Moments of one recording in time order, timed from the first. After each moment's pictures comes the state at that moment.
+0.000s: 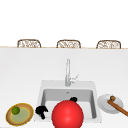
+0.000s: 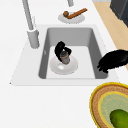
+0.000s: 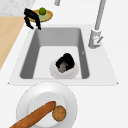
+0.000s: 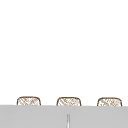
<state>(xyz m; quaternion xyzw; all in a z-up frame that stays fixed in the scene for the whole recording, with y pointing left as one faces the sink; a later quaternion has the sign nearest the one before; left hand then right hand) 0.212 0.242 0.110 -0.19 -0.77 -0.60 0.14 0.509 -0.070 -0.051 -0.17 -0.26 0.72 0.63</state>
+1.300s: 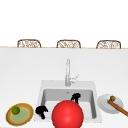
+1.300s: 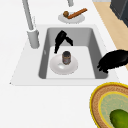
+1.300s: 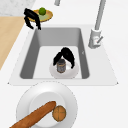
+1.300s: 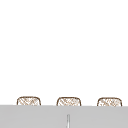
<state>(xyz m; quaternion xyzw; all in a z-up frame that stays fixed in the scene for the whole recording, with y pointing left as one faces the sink) 0.212 0.242 0.110 -0.19 -0.77 -0.60 0.14 0.497 -0.101 0.019 -0.16 -0.29 0.71 0.62</state>
